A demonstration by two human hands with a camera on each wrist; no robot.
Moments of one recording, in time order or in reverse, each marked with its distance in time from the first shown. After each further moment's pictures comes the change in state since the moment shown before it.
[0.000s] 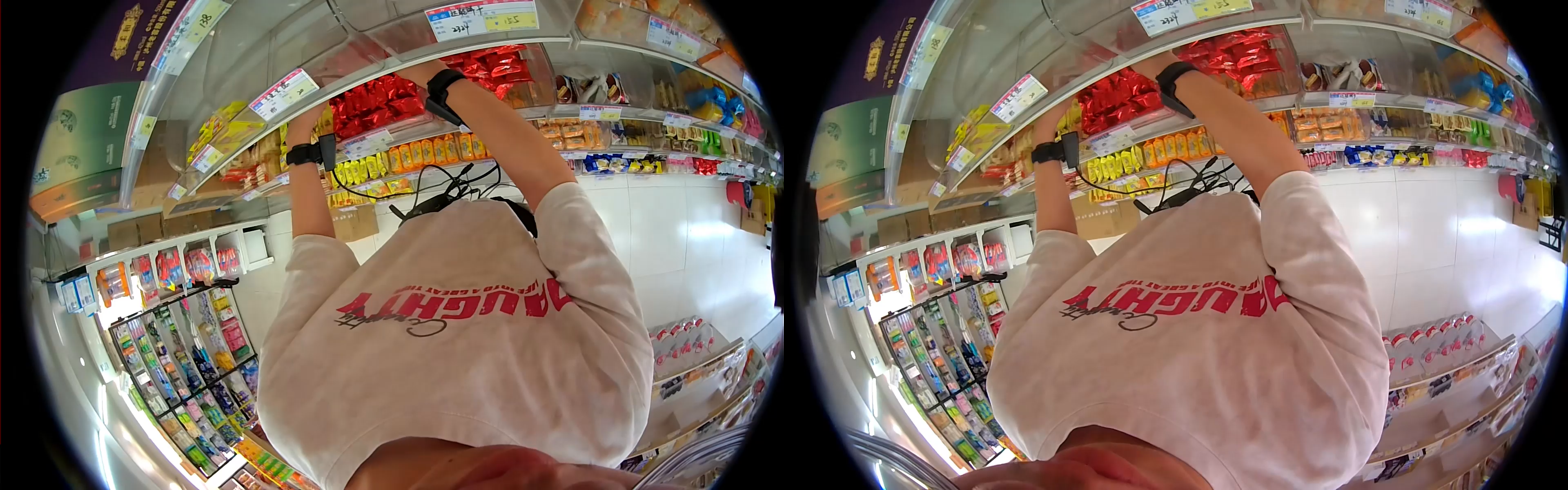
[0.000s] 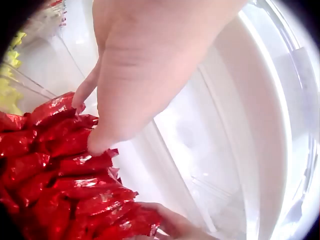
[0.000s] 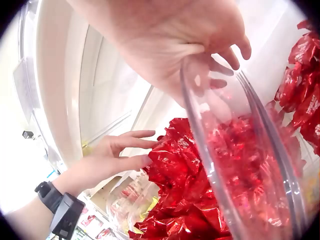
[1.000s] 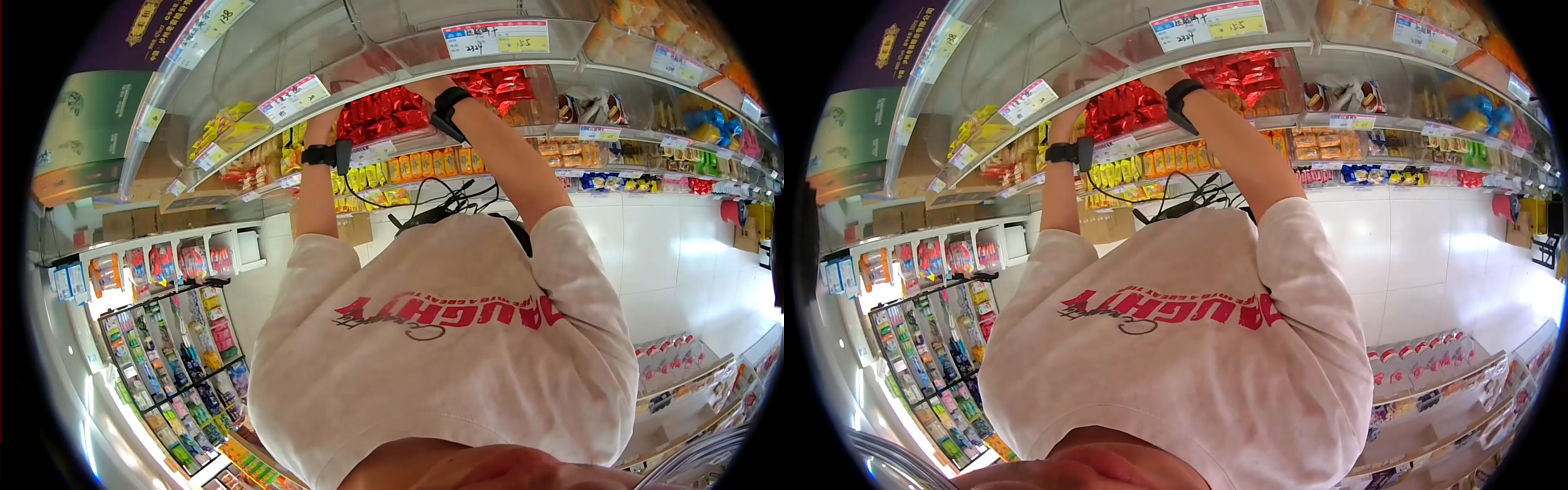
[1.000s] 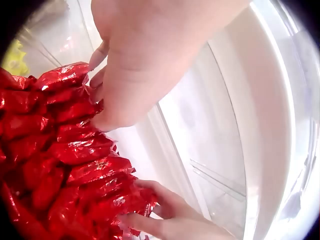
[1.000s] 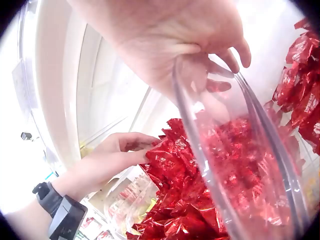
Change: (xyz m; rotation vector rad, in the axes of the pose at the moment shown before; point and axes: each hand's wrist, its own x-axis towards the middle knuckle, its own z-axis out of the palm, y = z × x) left_hand -0.013 0.071 -0.003 -0.262 0.115 -0.145; right_hand 0.003 0.008 -0.003 -0.282 -0.056 -0.186
